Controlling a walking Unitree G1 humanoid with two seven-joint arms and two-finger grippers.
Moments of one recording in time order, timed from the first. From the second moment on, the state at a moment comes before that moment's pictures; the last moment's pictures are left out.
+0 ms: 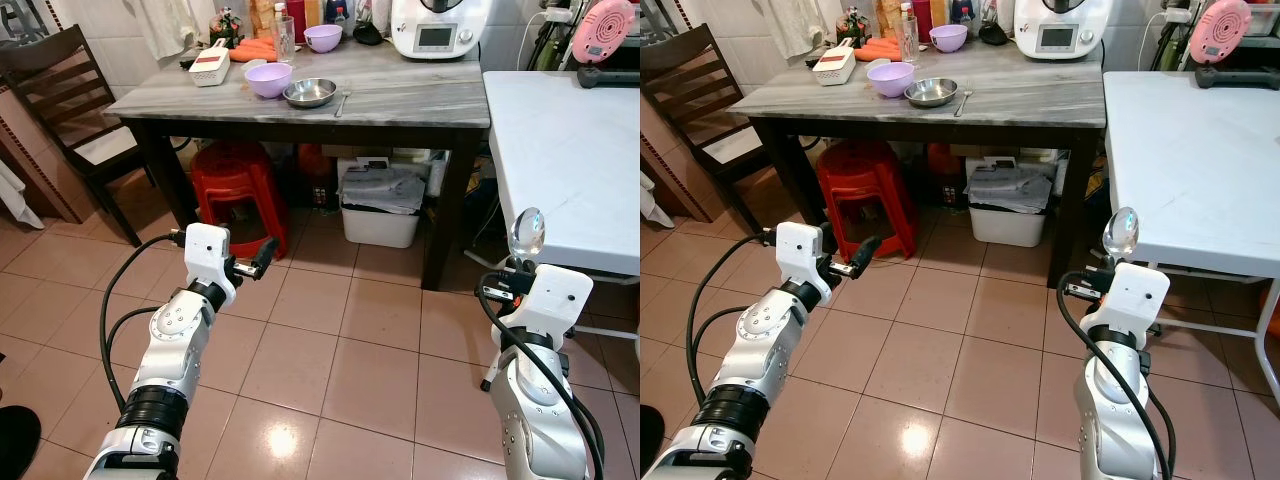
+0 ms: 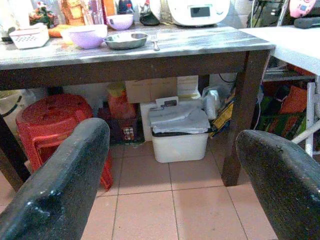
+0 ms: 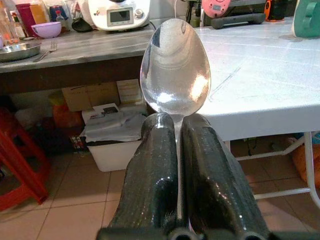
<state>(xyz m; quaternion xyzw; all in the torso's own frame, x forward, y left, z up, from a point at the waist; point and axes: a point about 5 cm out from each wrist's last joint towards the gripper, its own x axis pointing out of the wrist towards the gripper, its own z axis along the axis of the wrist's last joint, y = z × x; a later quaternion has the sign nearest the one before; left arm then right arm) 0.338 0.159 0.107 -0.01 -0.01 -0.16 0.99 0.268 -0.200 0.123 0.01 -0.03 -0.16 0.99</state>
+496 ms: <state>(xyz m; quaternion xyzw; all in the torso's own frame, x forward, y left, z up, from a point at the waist) 0.326 0.168 0.100 -0.05 0.05 -0.18 0.98 0.268 -0.202 0.124 0.00 -0.03 -0.15 0.99</state>
